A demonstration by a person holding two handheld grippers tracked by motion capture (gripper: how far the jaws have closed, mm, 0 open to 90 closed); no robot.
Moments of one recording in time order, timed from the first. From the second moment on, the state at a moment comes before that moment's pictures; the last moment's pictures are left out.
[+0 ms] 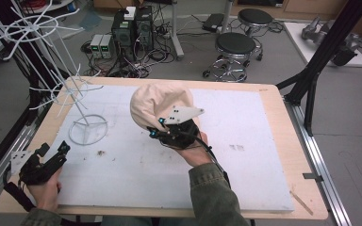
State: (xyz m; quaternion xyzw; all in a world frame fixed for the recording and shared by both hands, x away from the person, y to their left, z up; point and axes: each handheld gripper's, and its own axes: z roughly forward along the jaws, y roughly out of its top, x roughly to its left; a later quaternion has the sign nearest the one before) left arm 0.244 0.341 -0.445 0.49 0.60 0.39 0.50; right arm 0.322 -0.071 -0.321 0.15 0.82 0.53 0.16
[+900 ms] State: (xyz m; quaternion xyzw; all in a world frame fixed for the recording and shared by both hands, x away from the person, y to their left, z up) left arm 0.244 0.339 -0.445 0.49 0.59 0.39 0.50; right arm 0.331 -0.022 -0.248 0.10 0.79 0.58 0.17
